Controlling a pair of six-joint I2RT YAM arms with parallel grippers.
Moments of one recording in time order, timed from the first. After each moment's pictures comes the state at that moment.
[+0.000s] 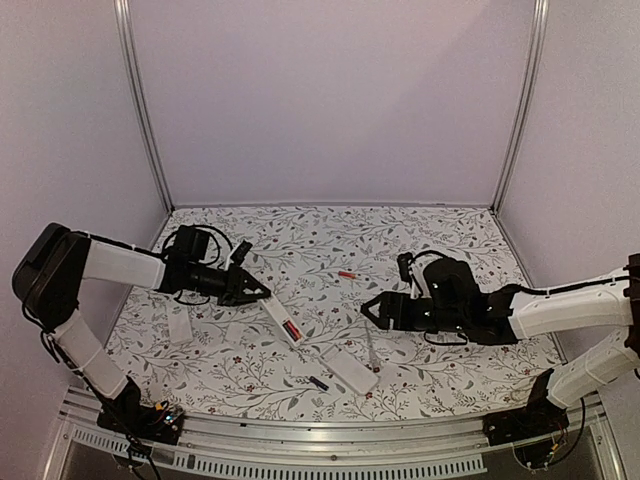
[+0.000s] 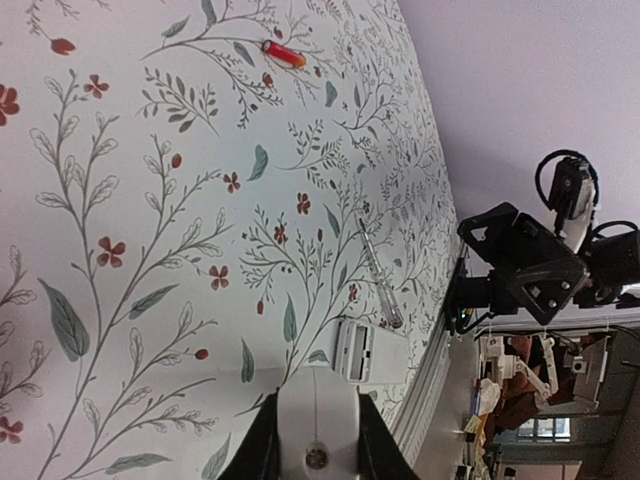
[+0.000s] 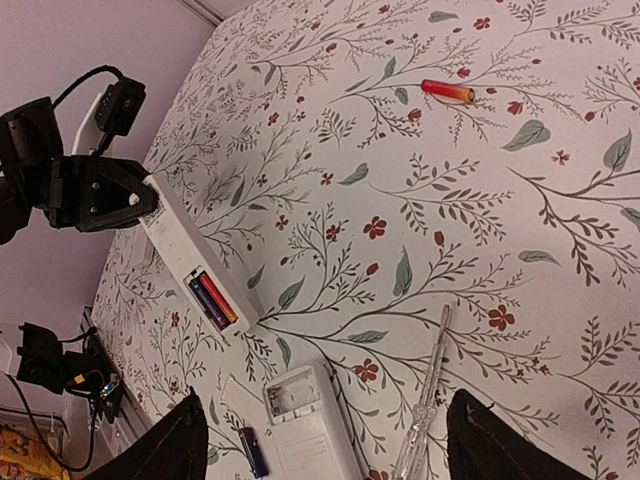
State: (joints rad) left arm -0.36 1.64 0.75 0.09 0.88 -0.51; right arm 0.93 1.36 0.62 0.20 0.02 0.78
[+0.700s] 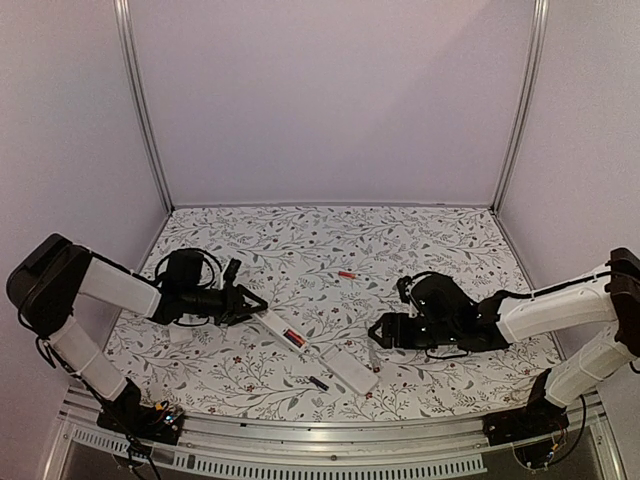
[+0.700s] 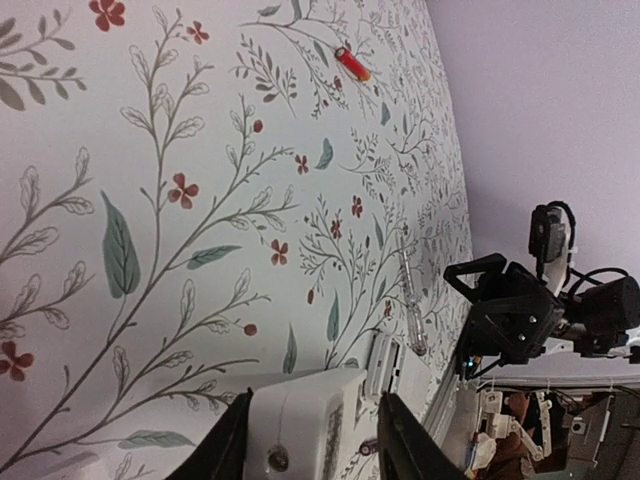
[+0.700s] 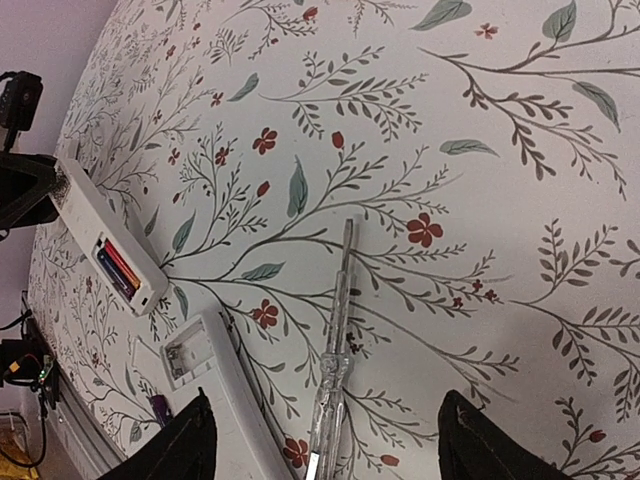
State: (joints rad) left arm -0.41 1.60 0.50 0.44 0.72 -0.76; right arm 0.95 1.44 0.58 0.10 0.04 0.83
